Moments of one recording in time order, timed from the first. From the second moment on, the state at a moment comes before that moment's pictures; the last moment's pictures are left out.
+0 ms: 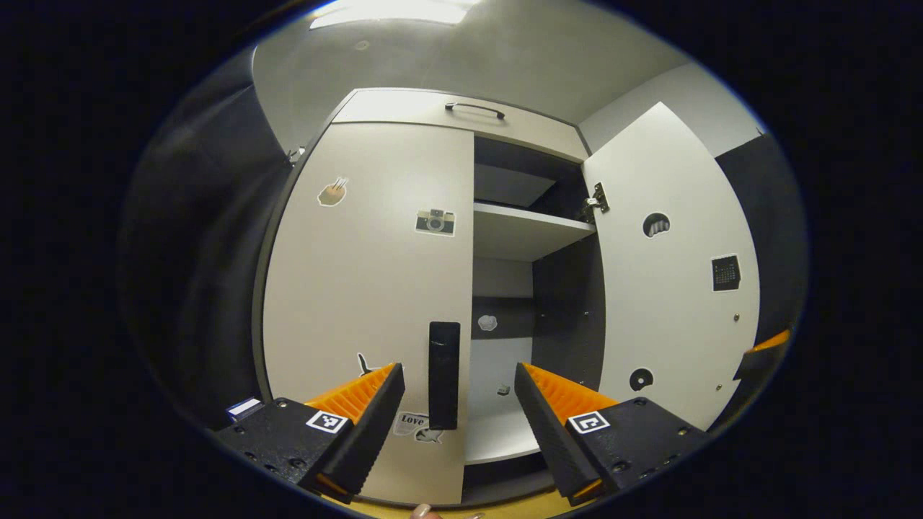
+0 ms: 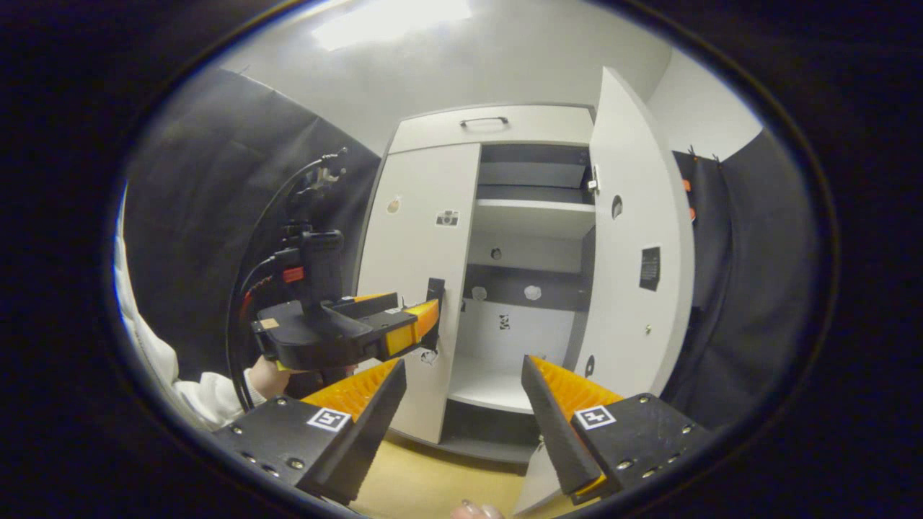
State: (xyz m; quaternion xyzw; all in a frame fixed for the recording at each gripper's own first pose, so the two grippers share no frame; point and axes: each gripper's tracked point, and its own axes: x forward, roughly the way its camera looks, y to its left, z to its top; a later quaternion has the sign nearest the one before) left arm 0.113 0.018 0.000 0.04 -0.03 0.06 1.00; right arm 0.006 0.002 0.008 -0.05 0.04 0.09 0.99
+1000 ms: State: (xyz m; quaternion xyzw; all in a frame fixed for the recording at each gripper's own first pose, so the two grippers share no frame) left arm 0.174 0.047 -0.041 0.02 -0.01 0.09 1.00; right arm 0.053 -0.006 -0.017 -0.07 0.07 0.00 1.00
